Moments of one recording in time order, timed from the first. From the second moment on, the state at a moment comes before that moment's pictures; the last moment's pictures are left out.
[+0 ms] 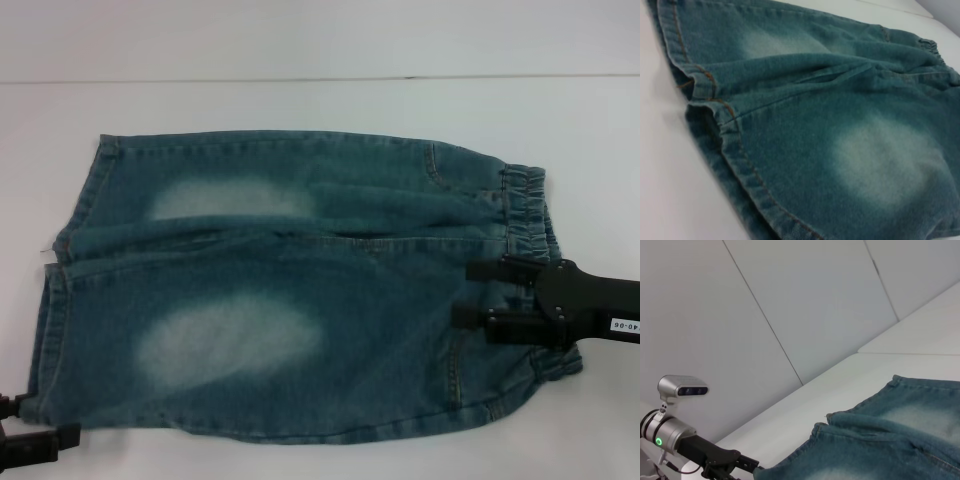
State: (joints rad) left arm -0.24 -2.12 0.29 0.95 2.48 1.73 -1.57; right arm 0.42 2.09 -0.63 -0.64 -1.99 -1.73 1.47
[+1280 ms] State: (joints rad) left arm -0.23 -2.12 0.27 1.01 2.43 1.77 -1.57; right arm 0.42 2.09 -0.62 -0.62 -1.99 -1.72 1.46
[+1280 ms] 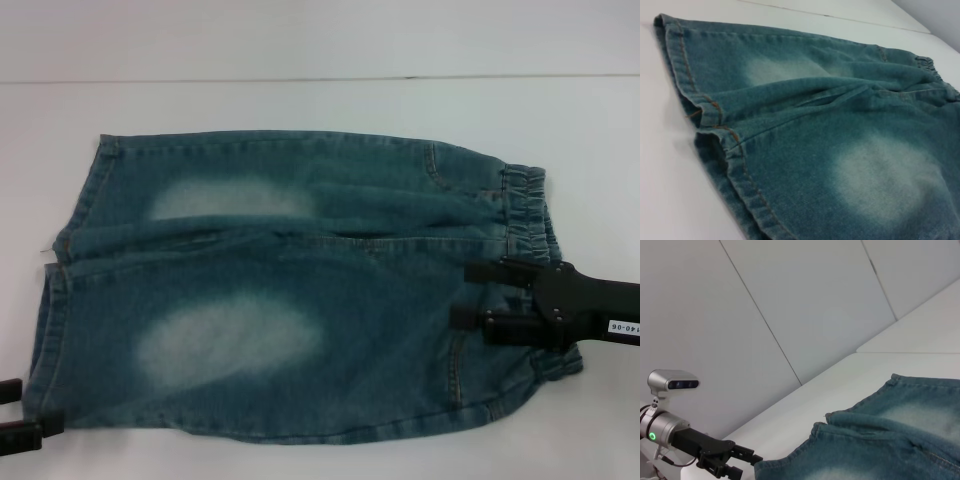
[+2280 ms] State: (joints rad) left arm -0.26 -2.13 0.31 0.96 2.43 1.76 -1.58; right arm 0.41 2.09 -0.63 -0.62 -1.99 -1.71 1.46
